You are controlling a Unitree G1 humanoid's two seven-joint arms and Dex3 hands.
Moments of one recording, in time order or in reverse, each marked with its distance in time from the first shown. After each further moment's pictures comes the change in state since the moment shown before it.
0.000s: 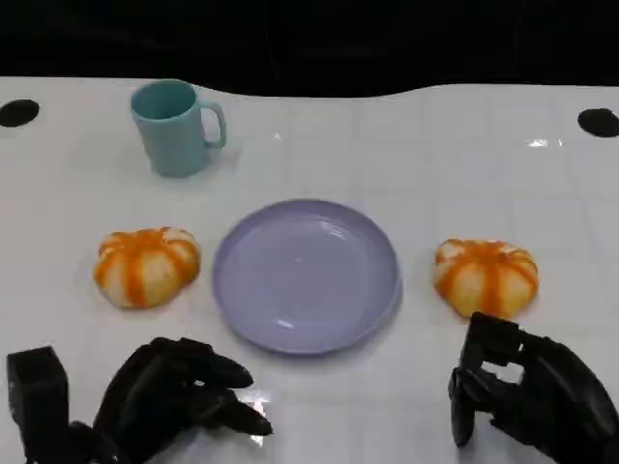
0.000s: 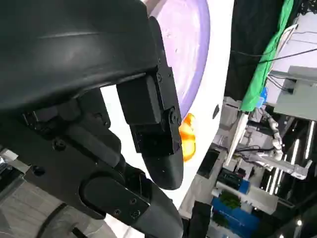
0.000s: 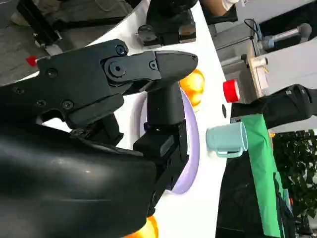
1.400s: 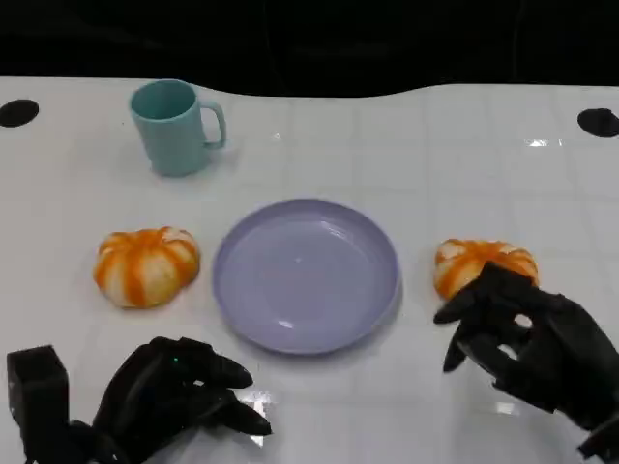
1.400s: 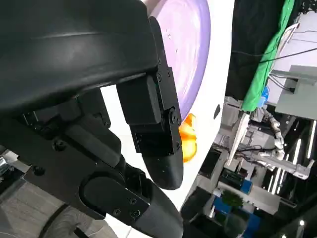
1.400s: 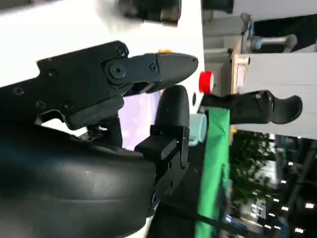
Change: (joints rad) left arm -0.003 0.003 0.000 0.002 0.005 0.001 0.000; right arm -0.085 -0.008 -0.009 0.056 -0.127 -0.322 -0.050
